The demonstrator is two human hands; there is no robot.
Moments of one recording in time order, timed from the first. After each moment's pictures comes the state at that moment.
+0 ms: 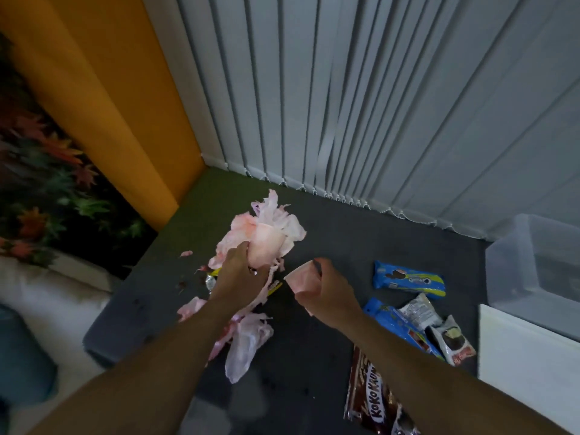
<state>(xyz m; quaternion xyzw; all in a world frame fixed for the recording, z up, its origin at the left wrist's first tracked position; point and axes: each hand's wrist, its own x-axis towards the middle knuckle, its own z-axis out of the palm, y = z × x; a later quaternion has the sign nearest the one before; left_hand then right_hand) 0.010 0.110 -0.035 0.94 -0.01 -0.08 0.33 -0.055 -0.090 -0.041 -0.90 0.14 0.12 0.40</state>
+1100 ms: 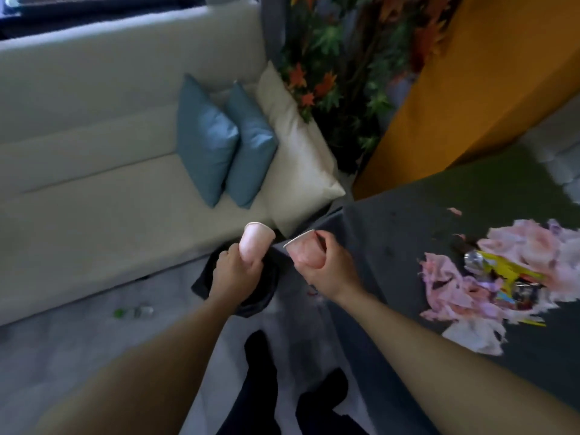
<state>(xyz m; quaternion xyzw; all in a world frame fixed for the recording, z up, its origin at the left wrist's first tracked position) -0.278 0.488 -0.108 0.79 0.50 -0.06 0.36 -0.145 0.332 -0.086 -0.88 -0.22 0.27 0.33</state>
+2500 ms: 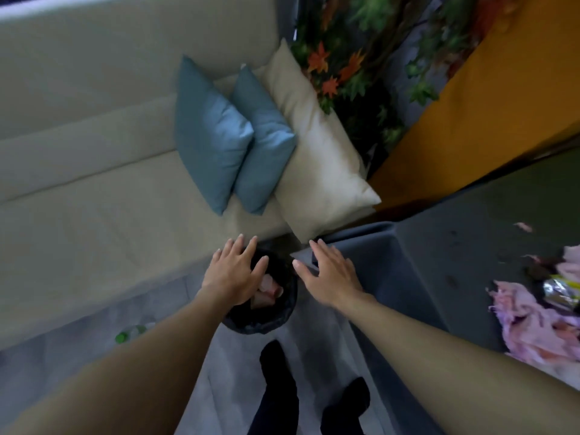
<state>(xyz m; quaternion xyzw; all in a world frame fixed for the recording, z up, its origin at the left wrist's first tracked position) -0.267 0.619 -0.175 0.90 0.30 -0.20 0.22 -0.140 0.445 -0.171 -0.89 -0.28 0.34 0.12</state>
